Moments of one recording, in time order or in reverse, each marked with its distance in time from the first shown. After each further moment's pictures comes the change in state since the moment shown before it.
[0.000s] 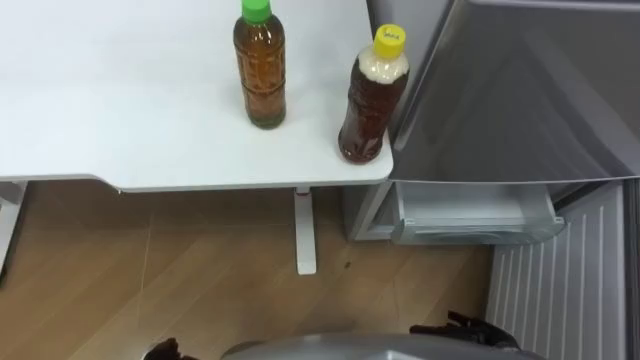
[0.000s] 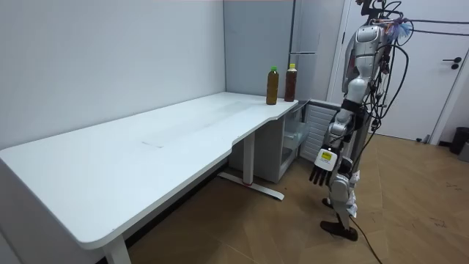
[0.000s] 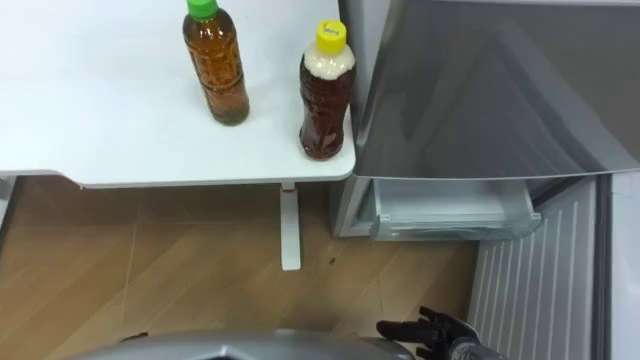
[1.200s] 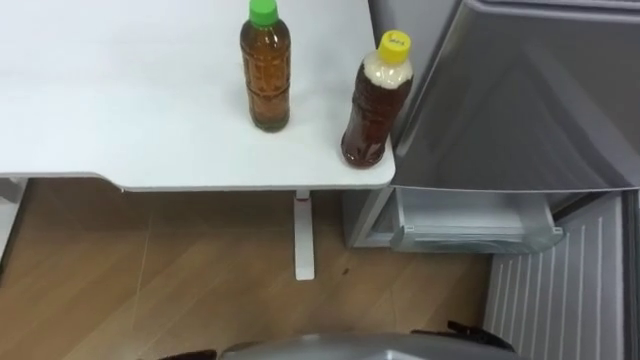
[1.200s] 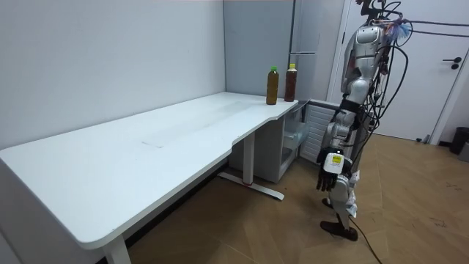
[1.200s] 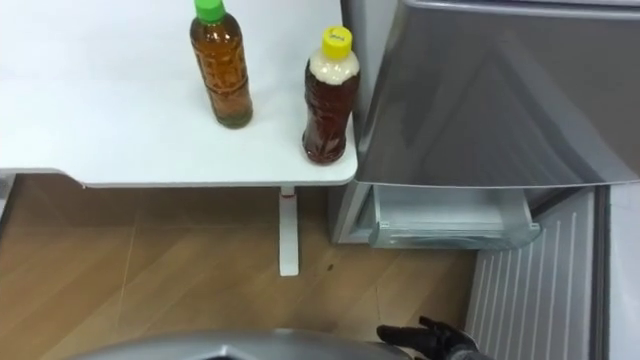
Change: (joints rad) left arm 0.055 -0.018 0.225 -0.036 -0.641 -0.005 0.217; right arm 0.017 0.010 -0.023 0.021 0.027 0.033 -0.032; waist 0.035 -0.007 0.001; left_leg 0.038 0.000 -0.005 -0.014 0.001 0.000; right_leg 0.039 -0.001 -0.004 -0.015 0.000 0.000
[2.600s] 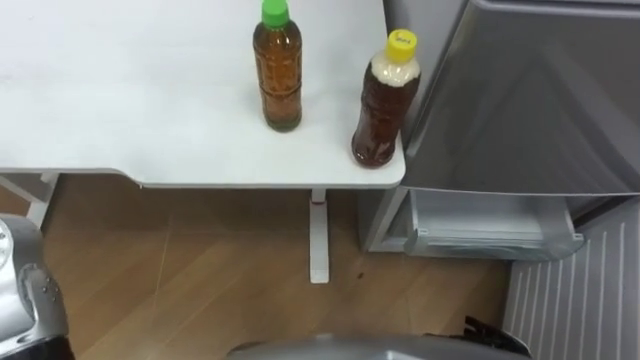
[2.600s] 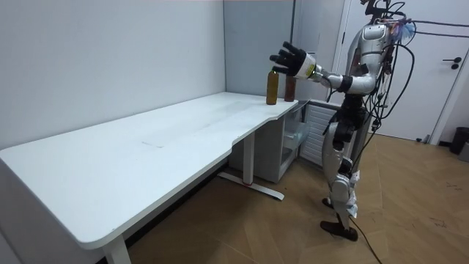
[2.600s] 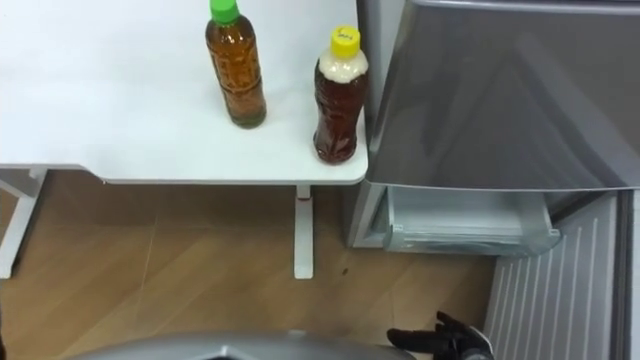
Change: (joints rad) left arm -0.032 0.094 0.122 -1.407 0.118 -0.275 0.510; right arm 0.084 0.000 -0.074 -0.138 -0.121 -0.067 -0.025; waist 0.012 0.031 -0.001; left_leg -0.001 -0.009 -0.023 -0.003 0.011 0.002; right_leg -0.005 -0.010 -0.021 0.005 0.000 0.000
